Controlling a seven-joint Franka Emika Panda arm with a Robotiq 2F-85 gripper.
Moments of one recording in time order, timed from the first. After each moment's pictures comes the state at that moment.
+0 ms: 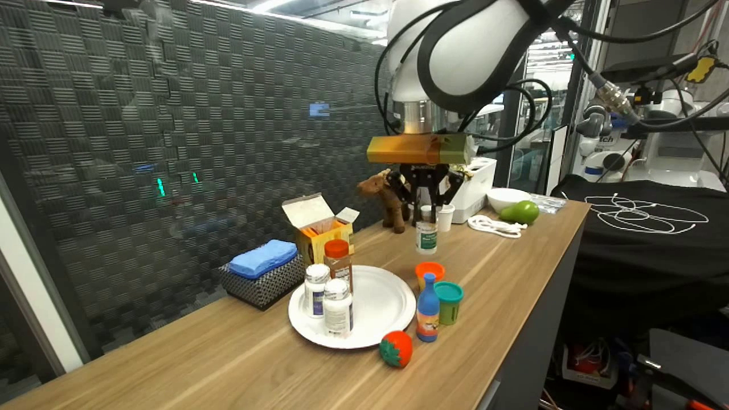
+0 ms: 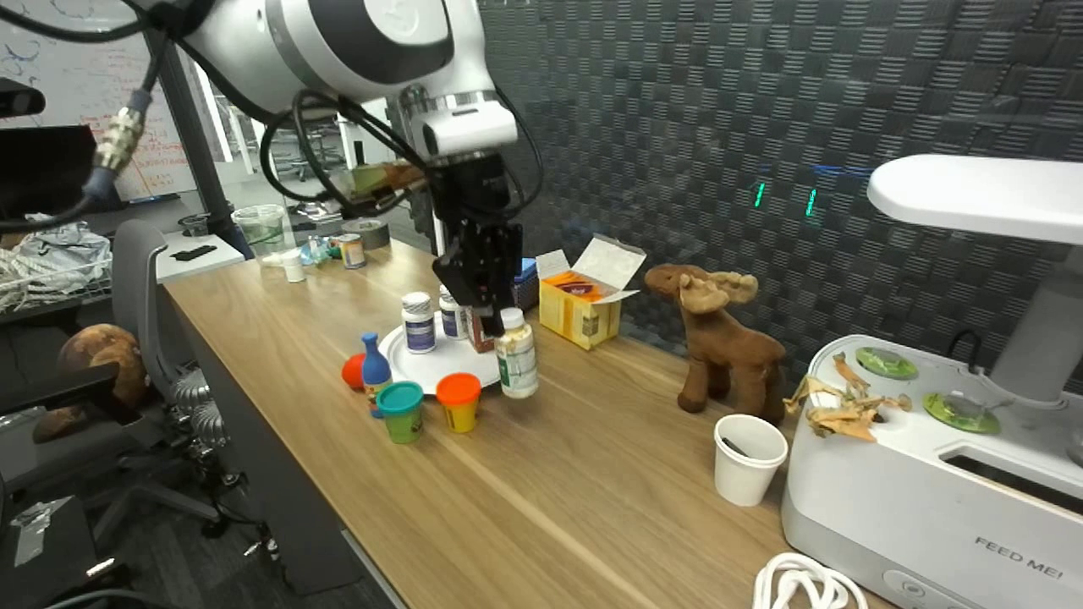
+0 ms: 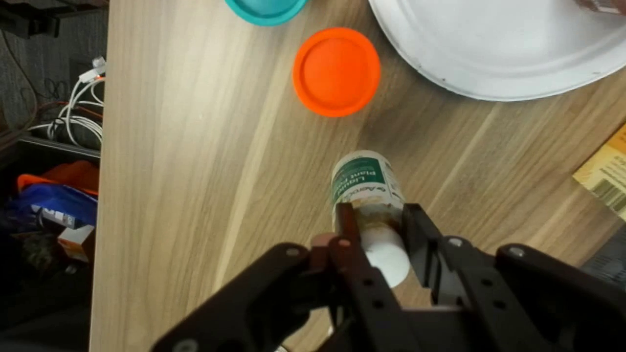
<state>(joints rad) 0.10 0.16 -0.07 -2.12 -0.30 2.29 1.44</state>
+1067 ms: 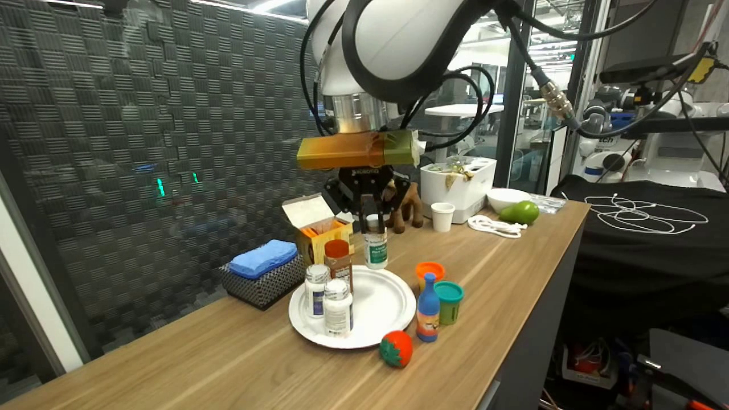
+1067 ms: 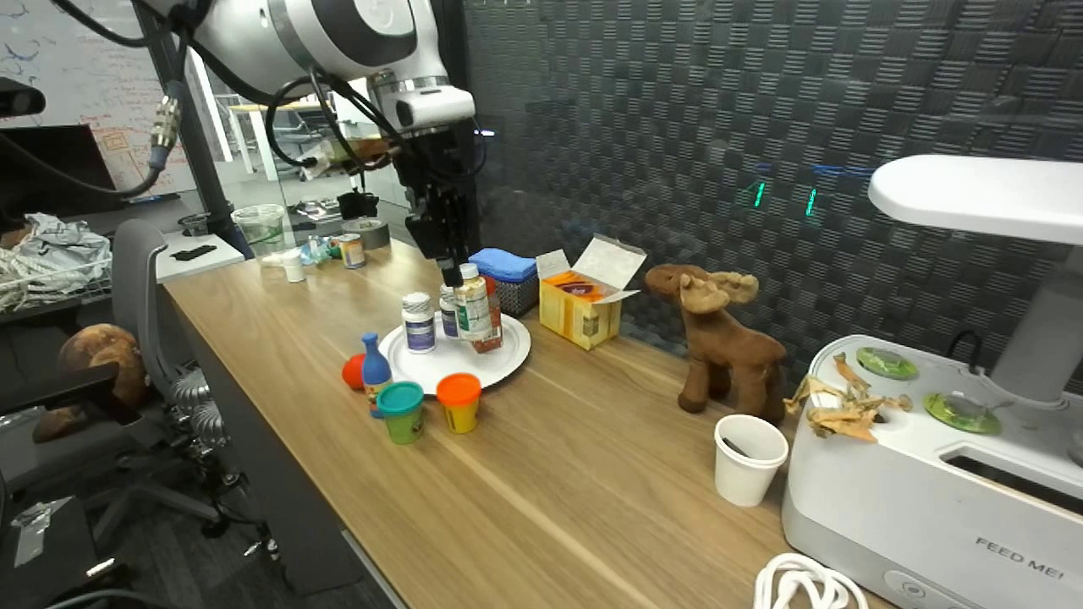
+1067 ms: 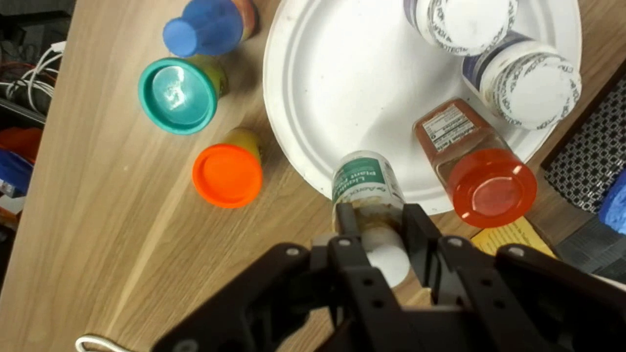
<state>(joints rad) 0.16 0.27 0.06 -1.93 -0.29 2.19 1.38</state>
